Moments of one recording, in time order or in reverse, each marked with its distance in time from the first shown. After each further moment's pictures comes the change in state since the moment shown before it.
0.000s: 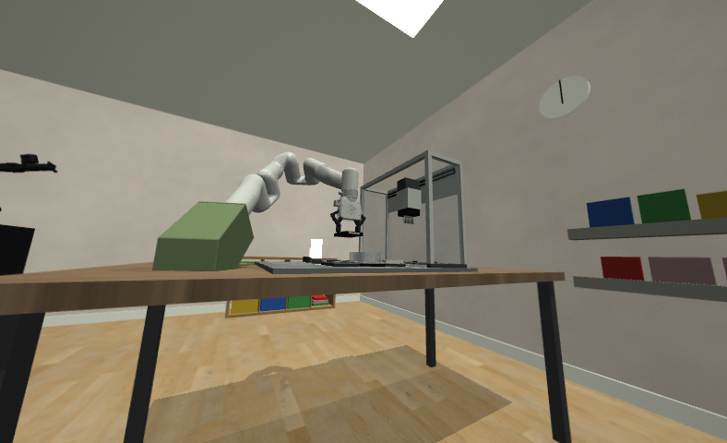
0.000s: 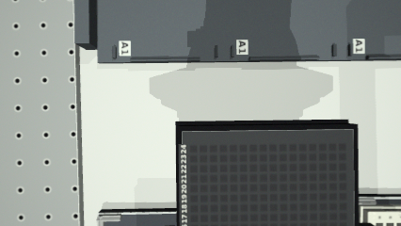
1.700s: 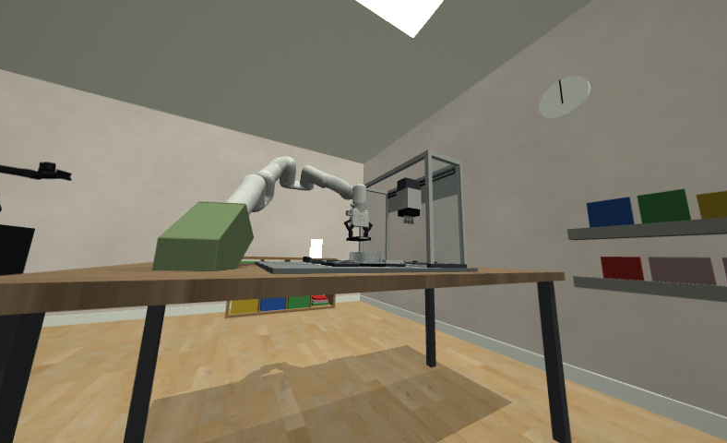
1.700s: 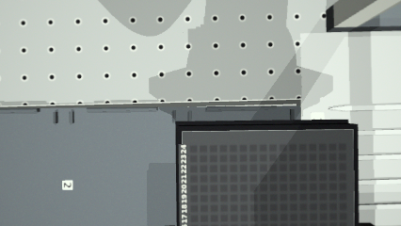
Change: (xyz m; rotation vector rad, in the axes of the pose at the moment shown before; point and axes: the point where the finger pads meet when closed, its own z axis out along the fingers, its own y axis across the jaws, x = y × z) arm 0.175 0.141 0.001 -0.001 0.000 -0.001
